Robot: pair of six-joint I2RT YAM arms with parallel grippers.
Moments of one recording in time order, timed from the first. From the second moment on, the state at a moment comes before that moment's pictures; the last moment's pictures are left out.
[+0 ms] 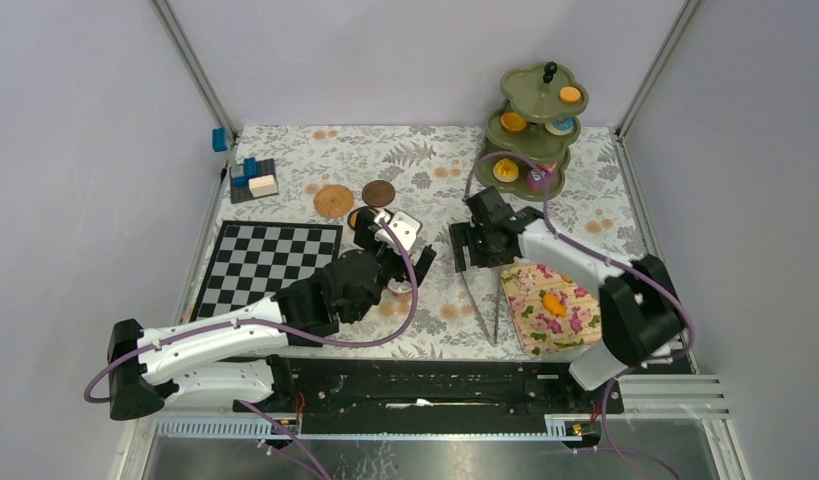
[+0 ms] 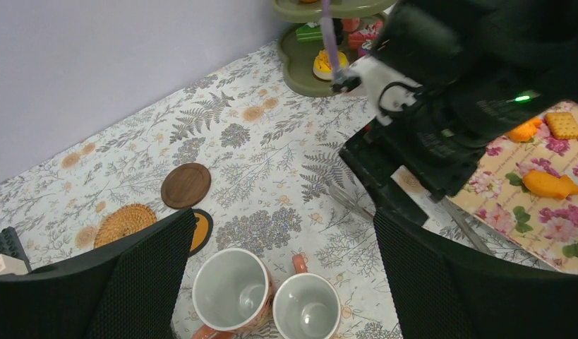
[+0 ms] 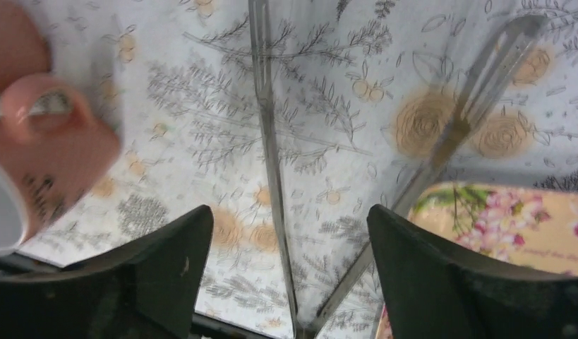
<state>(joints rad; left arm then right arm) -1.18 1.03 0.87 0.02 -0.65 0.07 0.58 1.62 1.09 -0.63 0.00 0.36</state>
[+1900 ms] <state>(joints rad) -1.18 1.06 0.87 0.02 -0.64 0.07 0.93 1.12 0.77 -0.60 0.58 0.65</state>
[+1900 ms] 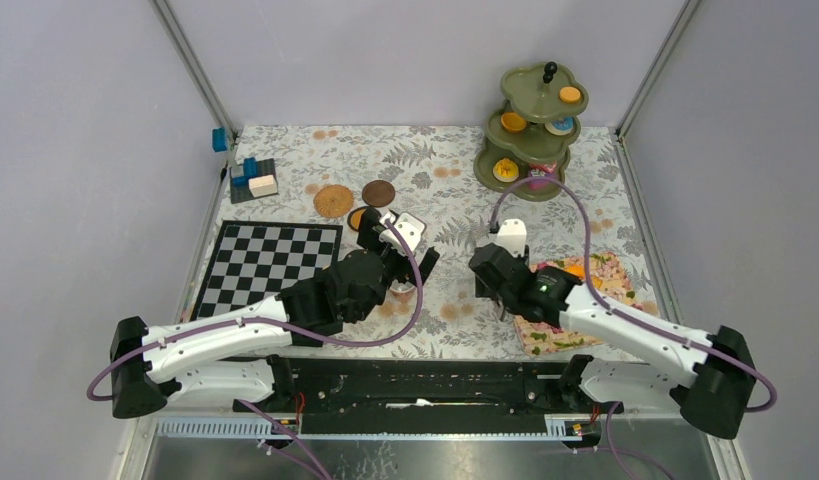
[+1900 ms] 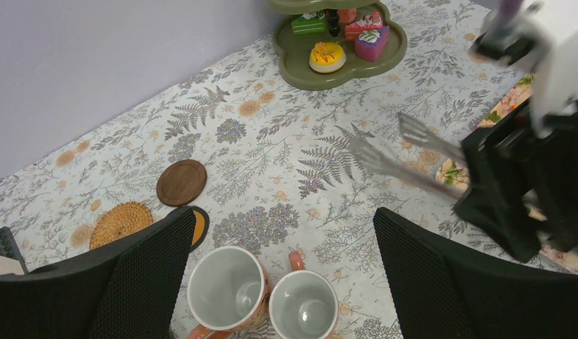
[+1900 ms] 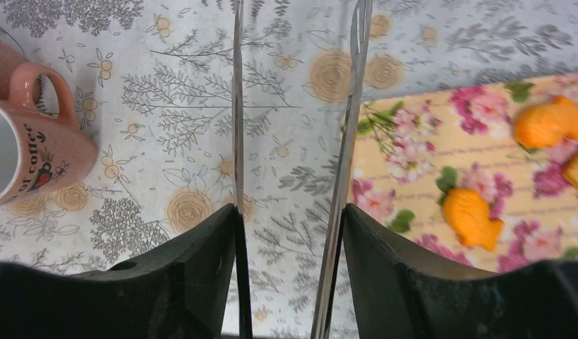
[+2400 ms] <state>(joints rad) -1.18 1.06 0.87 0.02 -0.64 0.06 0.77 0.90 0.91 -1.24 0.62 0.96</state>
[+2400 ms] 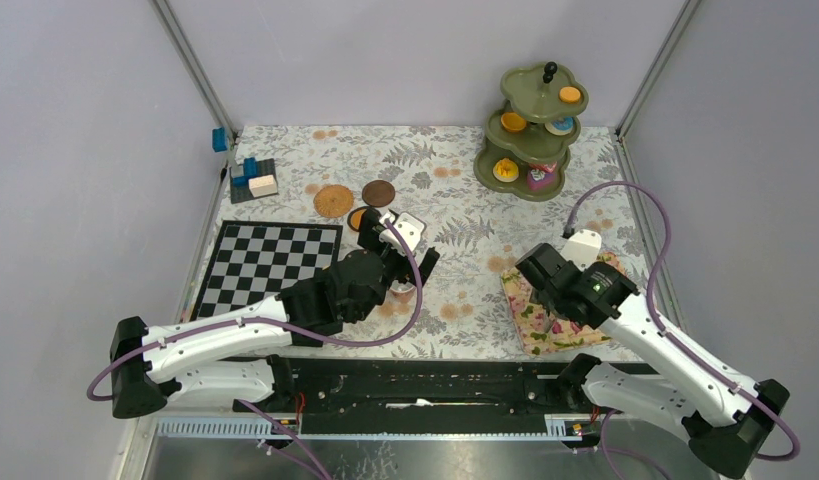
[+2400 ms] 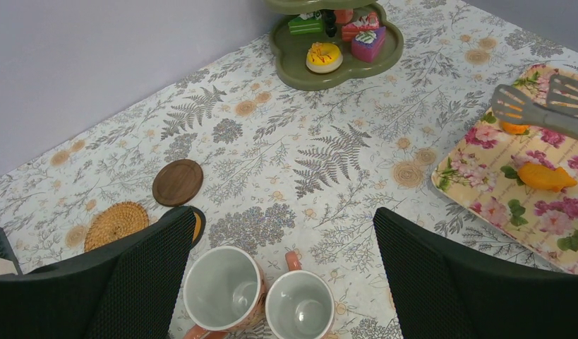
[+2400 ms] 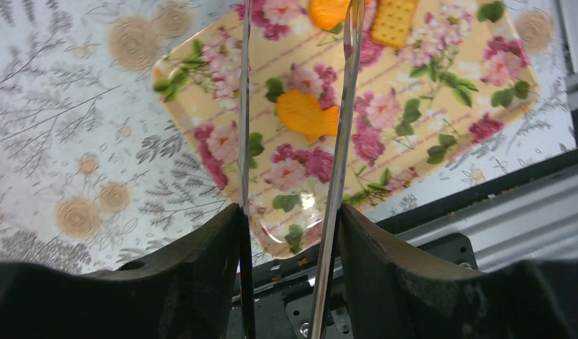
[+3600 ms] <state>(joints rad) -1.18 1.06 0.87 0.01 -0.64 0.06 0.56 0.93 0.74 -1.03 0.57 1.04</state>
